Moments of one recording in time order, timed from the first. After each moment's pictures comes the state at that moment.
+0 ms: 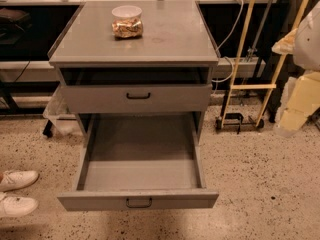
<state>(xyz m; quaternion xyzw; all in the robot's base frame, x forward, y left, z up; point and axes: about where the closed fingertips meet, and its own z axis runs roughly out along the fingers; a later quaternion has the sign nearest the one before) 0.438 -0.217 0.976 -0.60 0.78 -0.03 0.16</state>
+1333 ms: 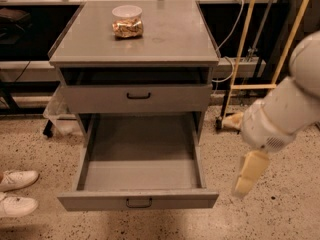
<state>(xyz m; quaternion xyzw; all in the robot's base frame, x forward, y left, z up) 0.417 -0.165 0.807 -0.66 0.73 0.12 0.15</state>
